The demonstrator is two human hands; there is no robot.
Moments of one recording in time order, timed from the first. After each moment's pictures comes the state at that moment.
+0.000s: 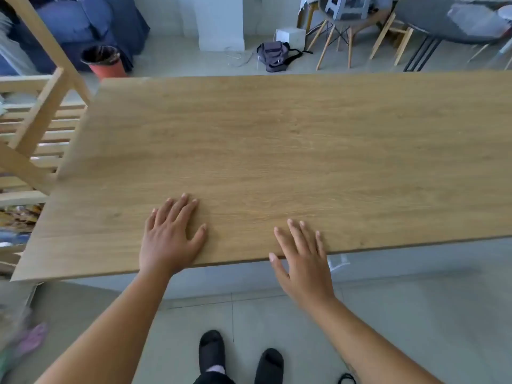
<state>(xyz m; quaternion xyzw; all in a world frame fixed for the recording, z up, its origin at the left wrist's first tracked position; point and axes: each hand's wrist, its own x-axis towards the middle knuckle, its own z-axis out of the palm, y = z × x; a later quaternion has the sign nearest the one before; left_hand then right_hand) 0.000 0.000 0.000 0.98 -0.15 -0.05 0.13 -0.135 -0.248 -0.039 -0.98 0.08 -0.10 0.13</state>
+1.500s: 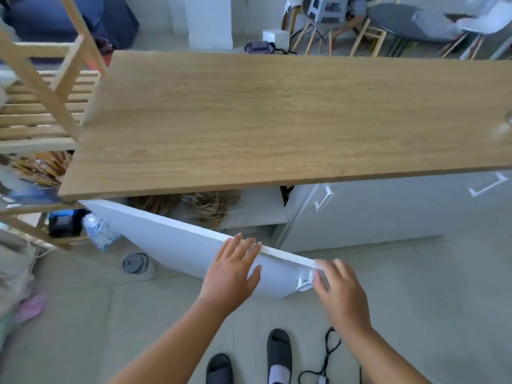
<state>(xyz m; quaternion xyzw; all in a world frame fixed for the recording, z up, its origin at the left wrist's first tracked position) -0.239 0.013 -0.045 0.93 -0.35 -0.03 0.12 -0.364 -0.202 -0.042 -0.96 0.20 -0.16 0.14</state>
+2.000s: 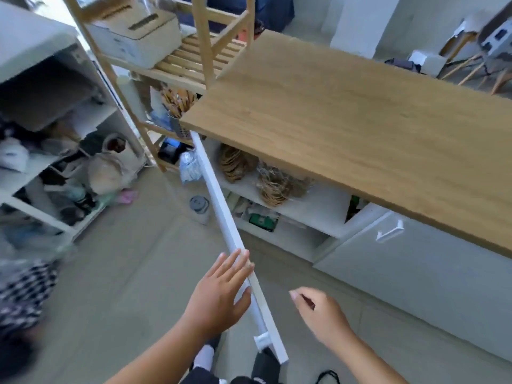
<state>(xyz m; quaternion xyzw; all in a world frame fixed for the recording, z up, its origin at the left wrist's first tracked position) -0.377 0.056 -0.057 0.97 -0.15 0.01 0.18 -0.353 -0.195 -0.055 -0.90 -0.03 0.24 0.36</state>
